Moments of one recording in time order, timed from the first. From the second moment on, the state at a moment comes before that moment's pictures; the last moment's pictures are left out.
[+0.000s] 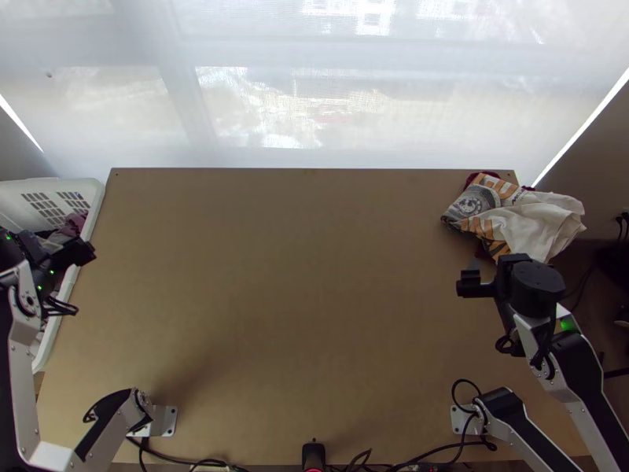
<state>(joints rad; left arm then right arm) 0.52 0.99 1.03 -0.68 0.01 -0.14 0.32 0.72 0.77 -0.54 0.46 -0.06</state>
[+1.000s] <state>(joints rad) 0.88 2.20 1.84 -0.63 -0.17 -0.02 0.32 0.87 1.10 -0.88 0.38 -0.10</state>
